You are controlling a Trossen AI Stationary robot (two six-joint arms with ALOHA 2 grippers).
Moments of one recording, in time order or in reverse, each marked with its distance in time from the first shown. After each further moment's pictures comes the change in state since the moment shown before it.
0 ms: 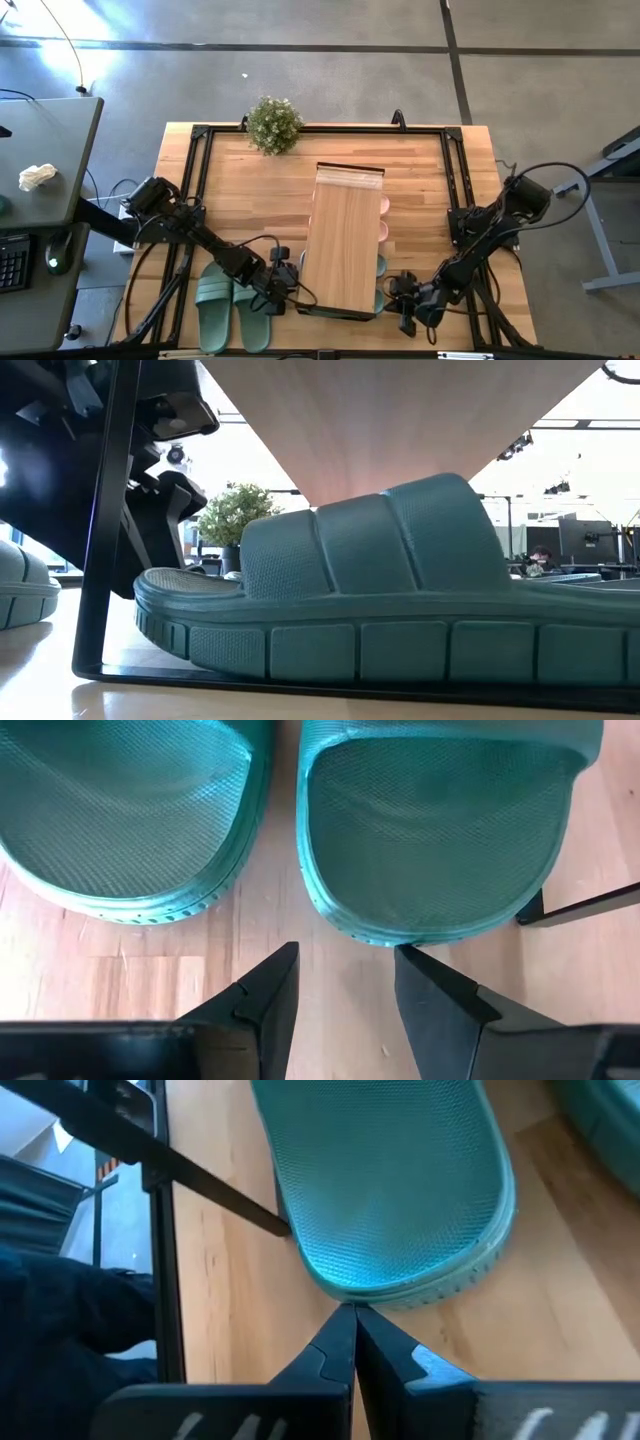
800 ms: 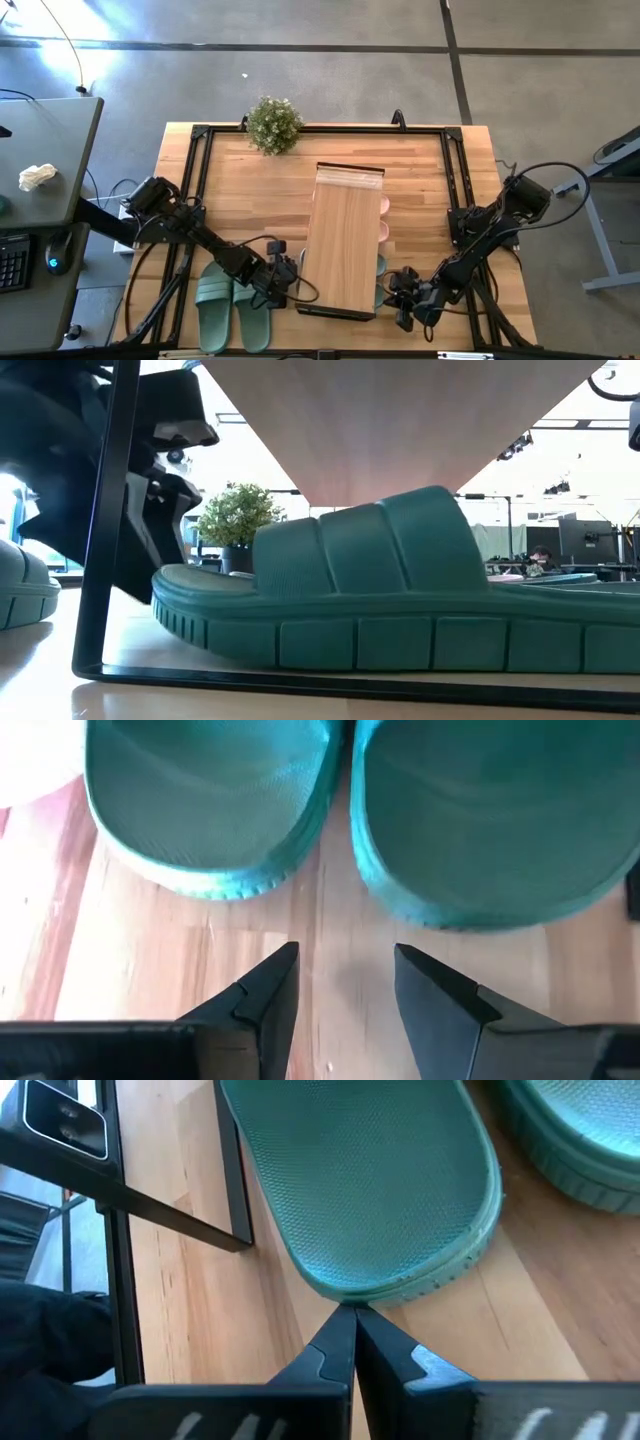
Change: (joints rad) left arm 0.000 0.000 0.000 -0.085 -0.110 -0.030; right arm -0.008 0.000 0.000 -0.063 0.040 0.059
